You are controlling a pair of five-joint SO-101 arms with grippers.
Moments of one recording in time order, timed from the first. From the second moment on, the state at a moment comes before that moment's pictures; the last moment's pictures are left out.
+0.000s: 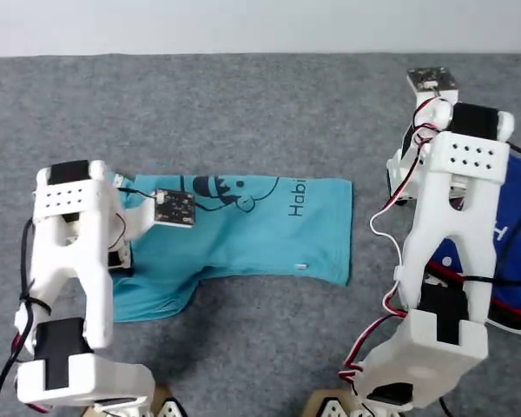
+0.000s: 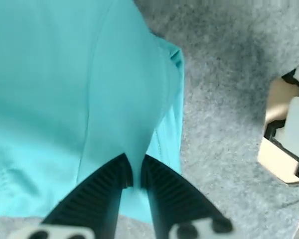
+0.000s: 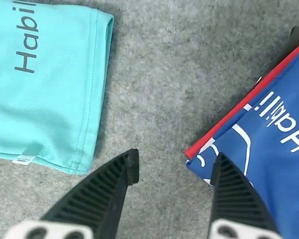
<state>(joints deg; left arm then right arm) -14.3 -0.7 18.2 98.7 -82.9 9.0 10.3 -22.1 100.7 14.8</state>
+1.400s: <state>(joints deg) -35.1 -9.2 10.2 85.5 -40.6 -15.6 10.3 -21.7 100.7 14.8</state>
